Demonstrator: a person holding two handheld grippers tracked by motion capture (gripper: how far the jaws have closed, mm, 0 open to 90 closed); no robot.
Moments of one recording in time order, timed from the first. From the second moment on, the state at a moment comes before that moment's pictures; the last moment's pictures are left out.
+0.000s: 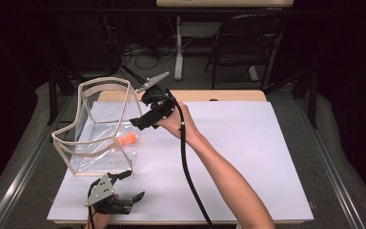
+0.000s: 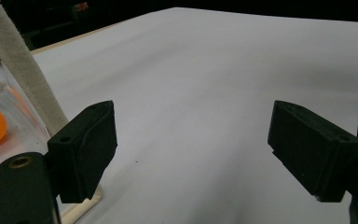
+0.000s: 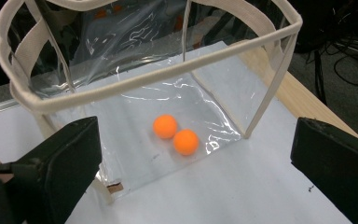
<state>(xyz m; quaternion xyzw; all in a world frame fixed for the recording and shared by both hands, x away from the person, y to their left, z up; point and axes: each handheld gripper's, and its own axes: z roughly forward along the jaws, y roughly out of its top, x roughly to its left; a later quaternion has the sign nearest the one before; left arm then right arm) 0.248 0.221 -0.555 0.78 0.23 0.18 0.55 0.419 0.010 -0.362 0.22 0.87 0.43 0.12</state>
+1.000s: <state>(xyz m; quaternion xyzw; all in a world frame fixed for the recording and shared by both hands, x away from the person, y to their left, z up) 0.248 0.221 -0.555 0.78 0.23 0.19 0.55 0.356 -0.091 -0.421 0.25 0.84 0.45 0.15</state>
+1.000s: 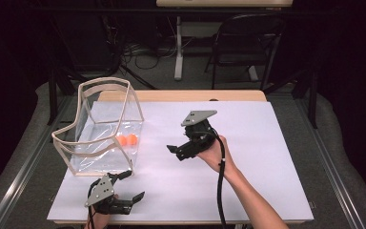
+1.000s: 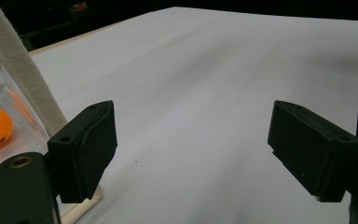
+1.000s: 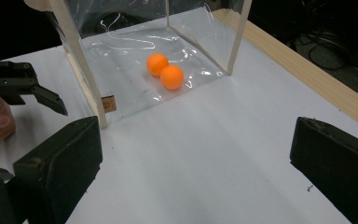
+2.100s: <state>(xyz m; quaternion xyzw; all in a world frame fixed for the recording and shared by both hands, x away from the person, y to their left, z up) 0.248 0.222 -0.555 0.78 0.23 0.19 0.55 0.289 -0.169 -0.496 0.28 0.82 0.46 0.19</state>
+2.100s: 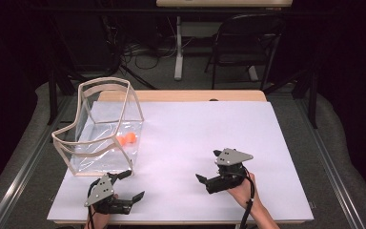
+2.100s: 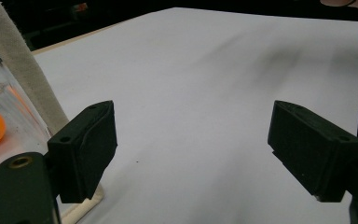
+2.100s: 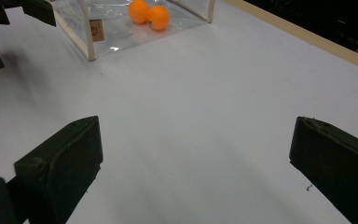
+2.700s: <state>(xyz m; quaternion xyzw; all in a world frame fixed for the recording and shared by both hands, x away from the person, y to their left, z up) 0.248 0.221 -0.555 0.78 0.23 0.18 0.55 0.260 -0.204 -0.529 0.29 0.81 0.46 0.23</state>
